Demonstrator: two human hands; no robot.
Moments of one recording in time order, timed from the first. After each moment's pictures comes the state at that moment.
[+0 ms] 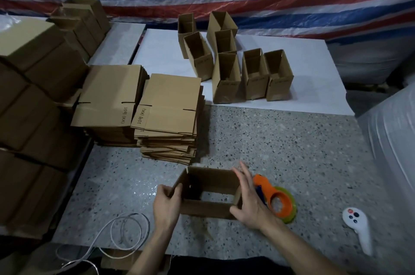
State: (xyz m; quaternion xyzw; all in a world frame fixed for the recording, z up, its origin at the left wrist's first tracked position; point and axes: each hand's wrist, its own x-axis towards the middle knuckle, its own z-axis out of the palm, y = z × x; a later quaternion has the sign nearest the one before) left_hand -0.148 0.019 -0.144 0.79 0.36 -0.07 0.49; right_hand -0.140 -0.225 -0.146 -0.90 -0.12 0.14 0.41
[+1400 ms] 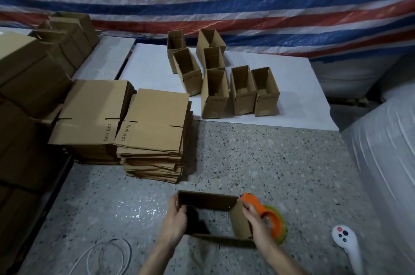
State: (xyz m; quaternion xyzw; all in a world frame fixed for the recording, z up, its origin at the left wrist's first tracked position) left_hand -0.127 -0.026 -0.121 0.72 0.30 -0.23 0.58; right_hand -0.148 -0.256 -0.142 -0.69 0.26 0.24 0.63
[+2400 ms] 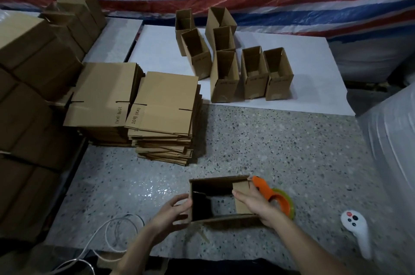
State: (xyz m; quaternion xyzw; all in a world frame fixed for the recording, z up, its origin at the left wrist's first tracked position) left_hand -0.151 0.035 -0.150 0.58 0.27 -0.39 0.66; right_hand -0.115 -0.249 -0.170 -0.72 0.22 0.37 0.55
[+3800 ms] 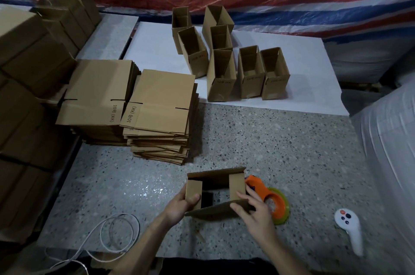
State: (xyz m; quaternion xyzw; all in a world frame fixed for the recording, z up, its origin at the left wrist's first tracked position) left_hand -0.129 0.003 -0.164 0.69 0.17 -0.37 0.60; right_hand -0.174 -0.249 -0.168 -0.82 0.13 0.12 0.55
